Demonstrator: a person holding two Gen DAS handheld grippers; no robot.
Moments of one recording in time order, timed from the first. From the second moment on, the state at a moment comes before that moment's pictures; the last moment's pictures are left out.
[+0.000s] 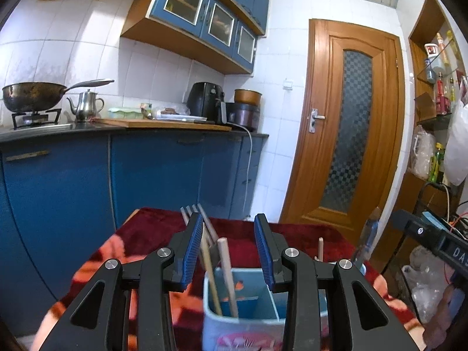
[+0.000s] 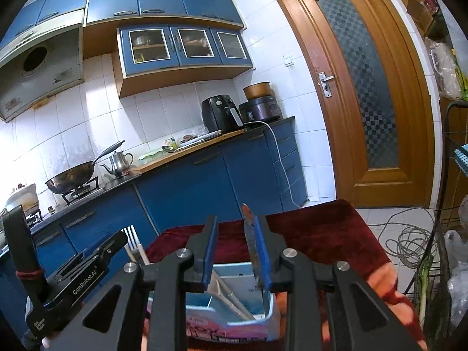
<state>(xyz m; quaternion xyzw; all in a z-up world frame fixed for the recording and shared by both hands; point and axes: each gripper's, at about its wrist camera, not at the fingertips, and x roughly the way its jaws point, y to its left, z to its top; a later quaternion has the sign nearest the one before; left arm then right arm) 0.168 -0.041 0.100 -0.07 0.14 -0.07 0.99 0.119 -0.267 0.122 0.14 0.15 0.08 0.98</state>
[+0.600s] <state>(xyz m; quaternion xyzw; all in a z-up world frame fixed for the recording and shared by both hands) 0.103 -0.023 0.100 -0.05 0.22 -0.06 0.97 0.040 -0.262 0.113 0.15 0.20 0.09 0.96</state>
